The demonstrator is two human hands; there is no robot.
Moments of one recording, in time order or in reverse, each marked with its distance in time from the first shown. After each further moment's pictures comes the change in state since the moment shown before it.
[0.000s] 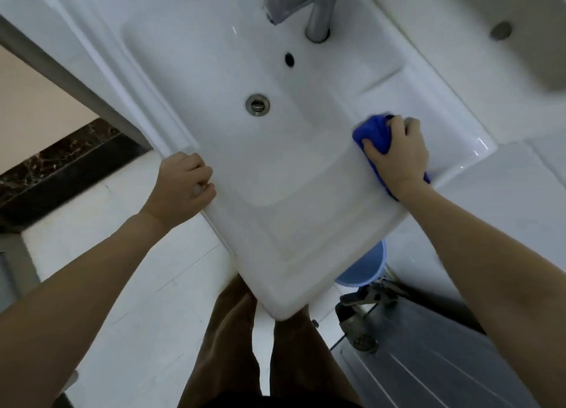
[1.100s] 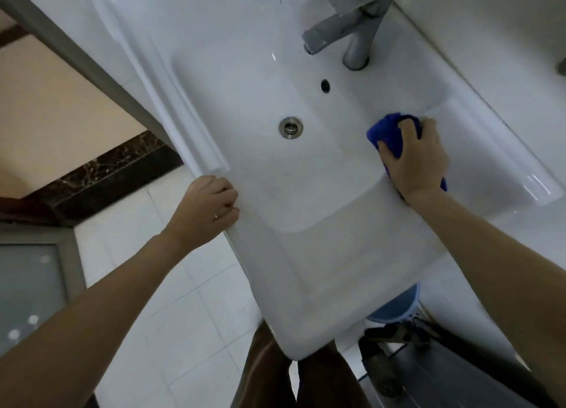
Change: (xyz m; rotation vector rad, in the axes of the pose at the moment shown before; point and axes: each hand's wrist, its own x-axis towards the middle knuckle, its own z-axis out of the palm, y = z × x) left_hand 0.002 0.009 -0.012 0.005 -0.143 -0.108; right_hand 0.046 -0.037 0.021 -0.055 0.092 -0.219
